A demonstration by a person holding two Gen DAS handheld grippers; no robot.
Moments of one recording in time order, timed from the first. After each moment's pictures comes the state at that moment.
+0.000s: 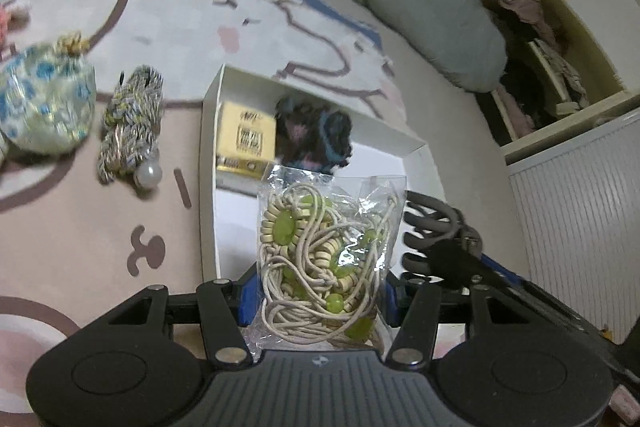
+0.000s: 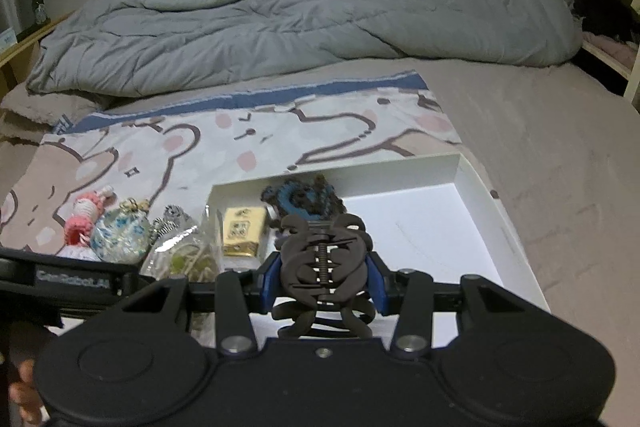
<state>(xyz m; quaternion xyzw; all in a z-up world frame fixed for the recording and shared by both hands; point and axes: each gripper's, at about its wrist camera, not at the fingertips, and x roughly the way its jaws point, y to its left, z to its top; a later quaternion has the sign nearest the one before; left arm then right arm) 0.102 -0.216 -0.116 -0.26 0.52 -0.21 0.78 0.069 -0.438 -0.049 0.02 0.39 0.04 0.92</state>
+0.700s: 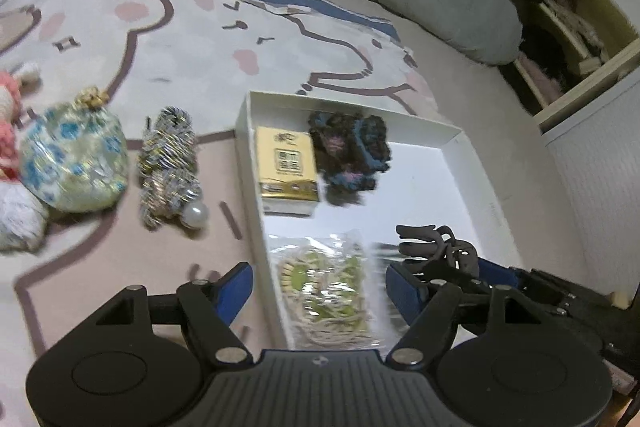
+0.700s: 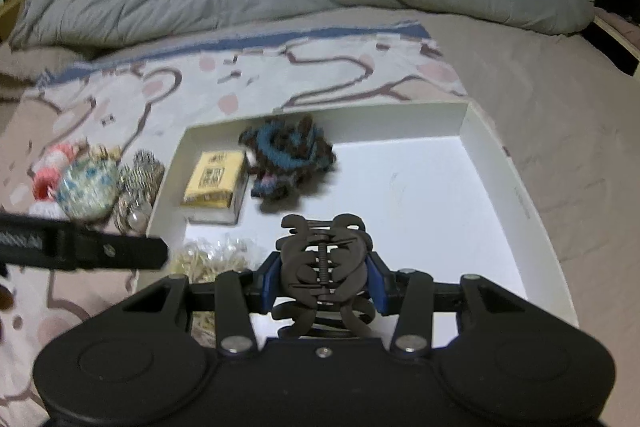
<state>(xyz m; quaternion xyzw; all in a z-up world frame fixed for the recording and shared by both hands) 0.112 -0.209 -0.107 -0.15 0.52 -0.19 0.82 0.090 -0.436 -0.095 -0.01 0.45 0.04 0.89</state>
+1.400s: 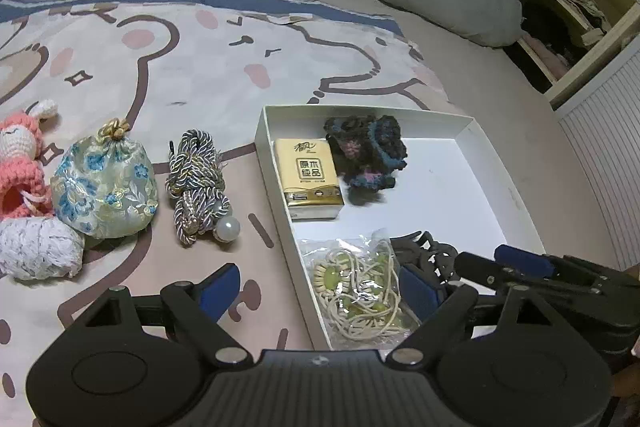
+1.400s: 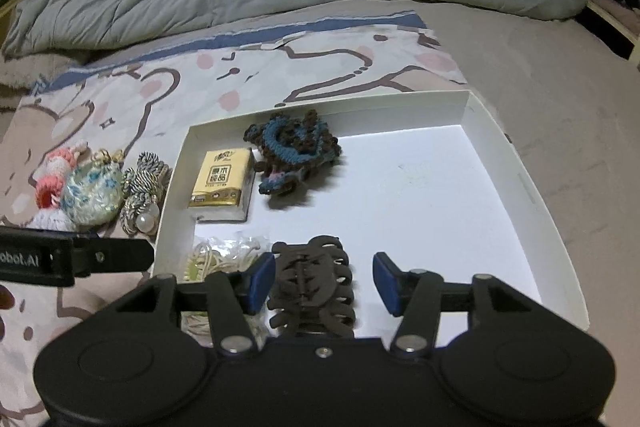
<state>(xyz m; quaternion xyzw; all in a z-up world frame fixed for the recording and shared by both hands) 0.109 -0.205 -0.094 -0.10 0.51 -0.19 0.83 0.086 -0.431 -0.085 0.02 0.46 0.02 0.89</state>
